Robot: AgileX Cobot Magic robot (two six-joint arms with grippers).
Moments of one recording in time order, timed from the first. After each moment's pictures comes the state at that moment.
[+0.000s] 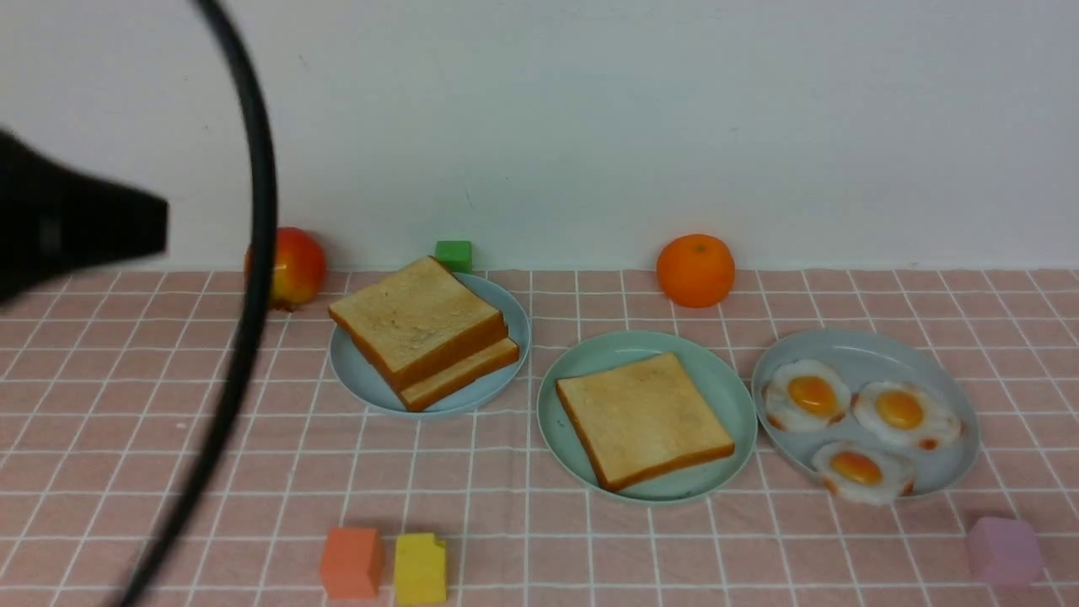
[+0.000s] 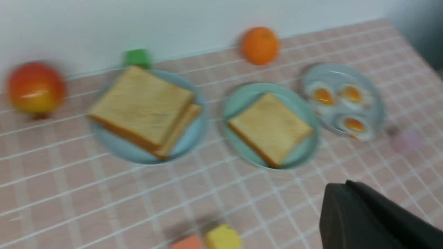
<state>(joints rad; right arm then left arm) -0.08 0.01 -0.11 0.30 0.07 0.17 -0.08 0.87 -1.06 -0.65 0.90 0.38</state>
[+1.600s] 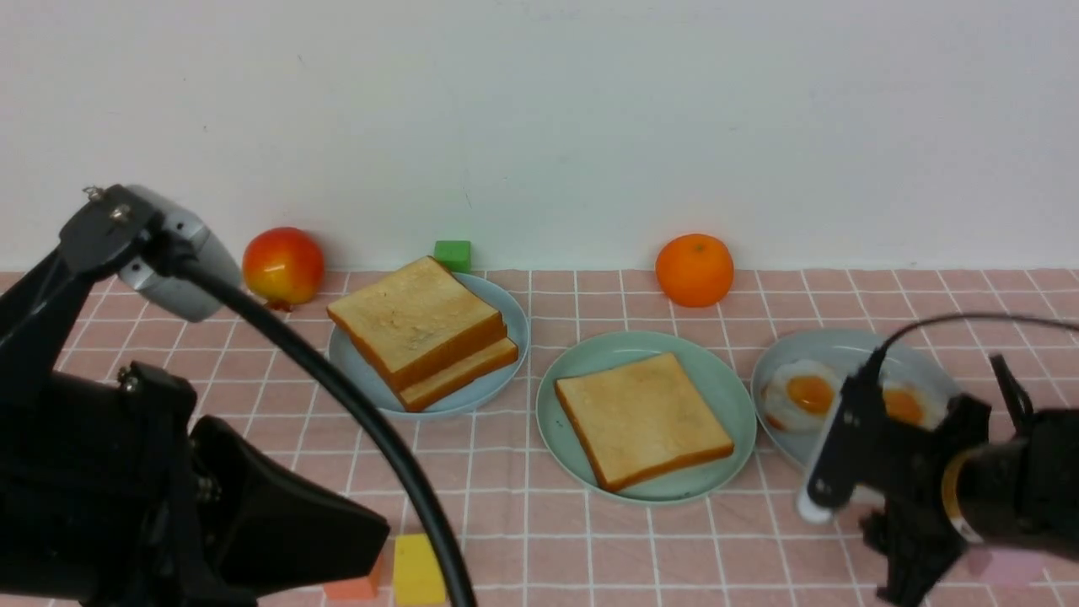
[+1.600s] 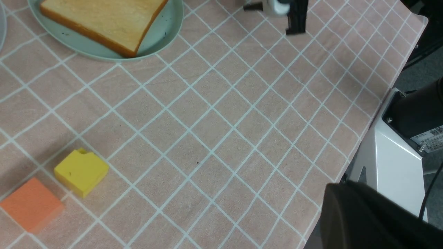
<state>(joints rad) 0.33 1.56 -0.65 -0.93 0.18 0.10 -0.37 0.93 -0.91 -0.72 0.98 0.48</state>
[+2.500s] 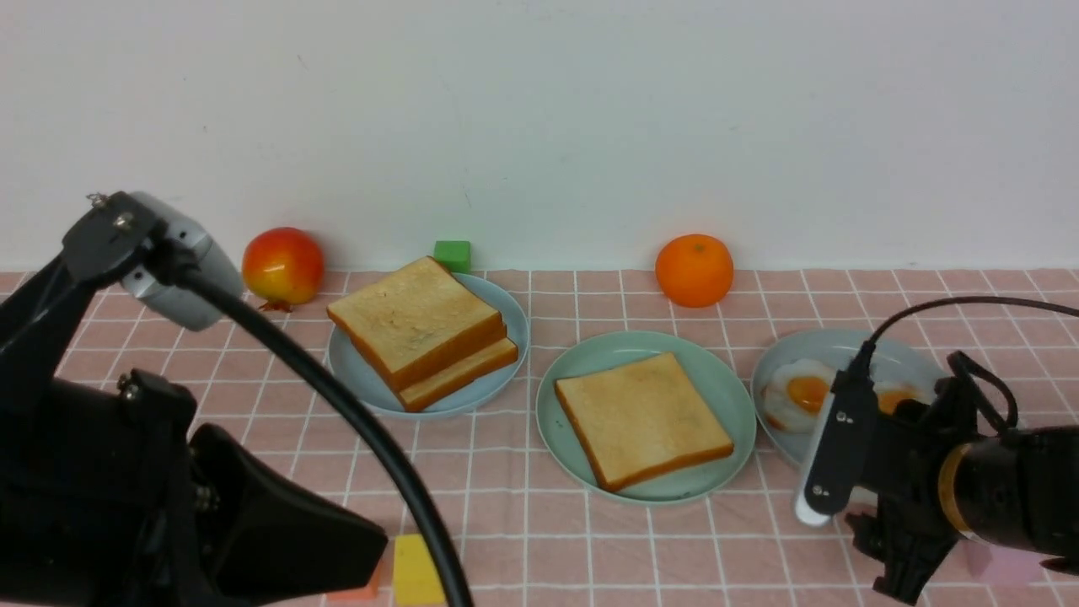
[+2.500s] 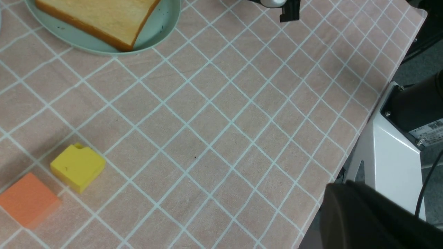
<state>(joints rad) 0.33 1.58 -0.61 -1.29 0.12 0.35 -0.37 0.93 -0.91 -0.71 1.00 0.48</state>
